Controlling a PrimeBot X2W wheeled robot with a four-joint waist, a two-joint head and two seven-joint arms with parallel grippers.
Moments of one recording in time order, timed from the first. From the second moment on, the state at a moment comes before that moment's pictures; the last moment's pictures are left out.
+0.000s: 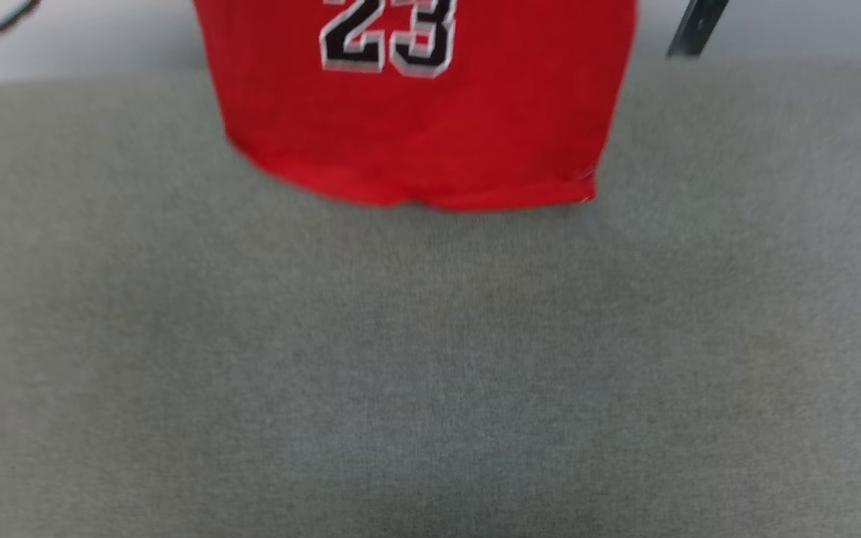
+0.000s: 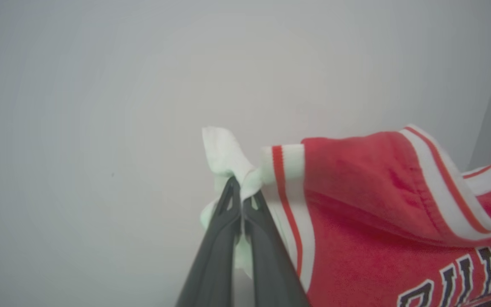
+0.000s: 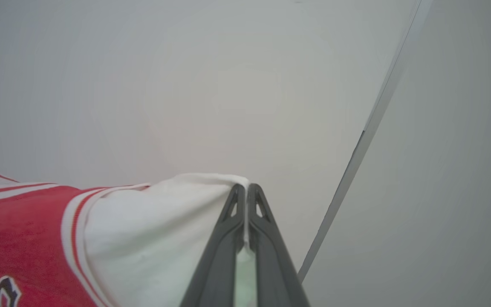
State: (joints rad) left arm -1.68 0.42 -0.70 1.02 -0.60 -0.04 0.18; right arm -1.69 -0.24 0.65 1.26 0.54 0.13 -0.19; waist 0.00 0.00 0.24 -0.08
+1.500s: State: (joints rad) left arm -1.55 0.34 -0.72 1.28 -0.63 -0.12 -0.04; right arm -1.48 -0.07 0.07 1.27 0.14 0.13 -0.12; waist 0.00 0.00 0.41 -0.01
